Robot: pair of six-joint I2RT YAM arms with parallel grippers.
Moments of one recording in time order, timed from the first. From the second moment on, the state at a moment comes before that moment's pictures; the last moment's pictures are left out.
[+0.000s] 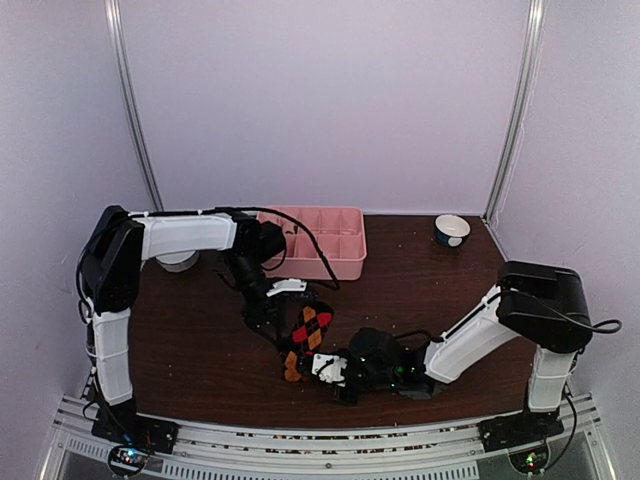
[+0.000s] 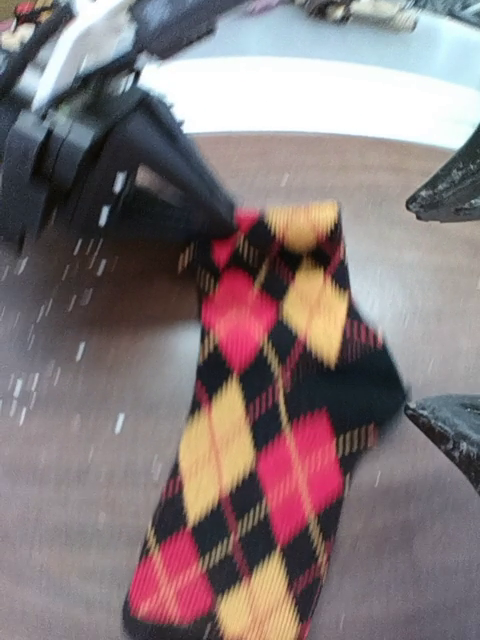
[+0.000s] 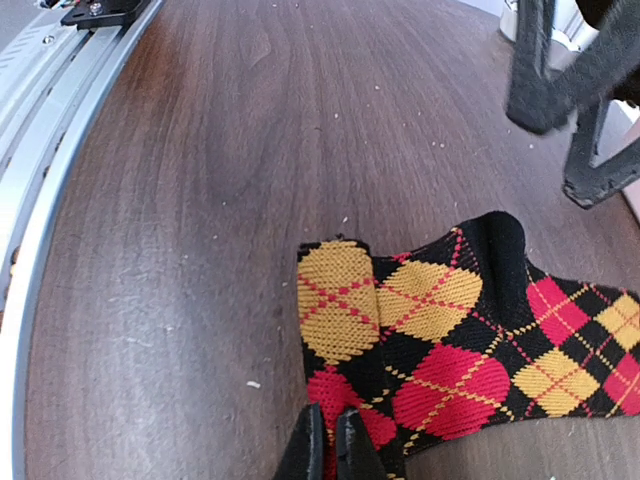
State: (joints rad) left arm -0.69 2.05 1.58 -1.19 0.61 0.87; right arm 1.19 1.92 0.72 0.66 -0.09 -0.30
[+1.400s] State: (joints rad) left arm -0.81 2.33 1.87 -0.84 0.27 0.72; right arm 1.22 1.87 0.76 0.40 -0.36 -0.09
